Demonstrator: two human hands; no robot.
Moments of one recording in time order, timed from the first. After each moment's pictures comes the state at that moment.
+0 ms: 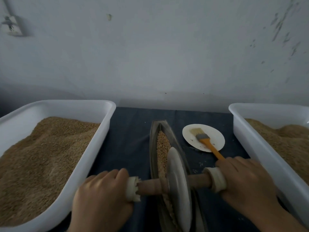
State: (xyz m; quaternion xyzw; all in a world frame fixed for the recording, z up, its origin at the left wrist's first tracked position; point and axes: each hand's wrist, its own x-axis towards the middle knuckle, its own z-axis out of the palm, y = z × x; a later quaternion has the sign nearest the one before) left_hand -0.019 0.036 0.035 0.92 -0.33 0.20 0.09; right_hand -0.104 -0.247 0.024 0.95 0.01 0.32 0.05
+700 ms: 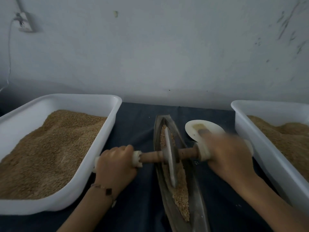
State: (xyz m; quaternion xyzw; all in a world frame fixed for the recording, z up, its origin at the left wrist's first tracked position) left_hand 0.026 0.024 0.009 0.92 -0.28 0.23 0.12; right_hand -0.069 -0.243 0.031 0.94 -0.01 0.34 0.09
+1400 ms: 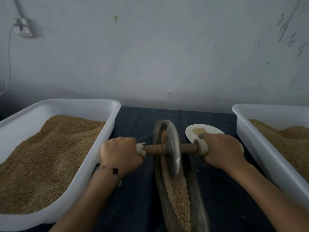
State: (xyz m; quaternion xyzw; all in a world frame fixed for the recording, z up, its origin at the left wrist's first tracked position) left_hand 0.067 -0.004 0.034 0.97 -0.20 0.15 -0.01; right_hand -0.020 -0.271 0.026 0.98 -0.11 0.15 0.03
